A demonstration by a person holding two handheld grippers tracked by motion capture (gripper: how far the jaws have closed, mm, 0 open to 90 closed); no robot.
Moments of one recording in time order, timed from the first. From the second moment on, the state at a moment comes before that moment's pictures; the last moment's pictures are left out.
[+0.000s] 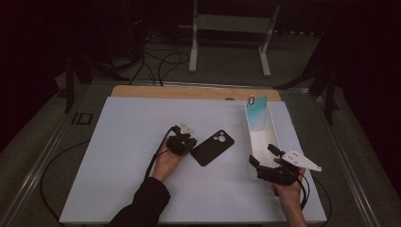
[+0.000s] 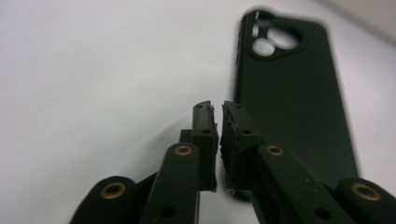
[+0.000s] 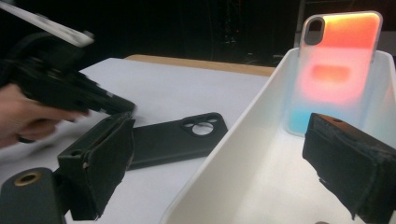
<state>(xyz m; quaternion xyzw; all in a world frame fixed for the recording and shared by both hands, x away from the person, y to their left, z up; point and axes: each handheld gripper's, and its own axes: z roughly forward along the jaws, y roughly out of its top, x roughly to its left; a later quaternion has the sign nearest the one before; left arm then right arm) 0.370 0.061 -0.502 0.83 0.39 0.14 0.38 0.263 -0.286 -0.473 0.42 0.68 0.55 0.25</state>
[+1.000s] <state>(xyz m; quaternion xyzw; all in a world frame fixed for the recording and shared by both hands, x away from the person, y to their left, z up) 0.245 0.228 -0.483 0.73 0.43 0.24 0.47 0.262 -0.271 -0.472 0.39 0.70 0.54 0.25</state>
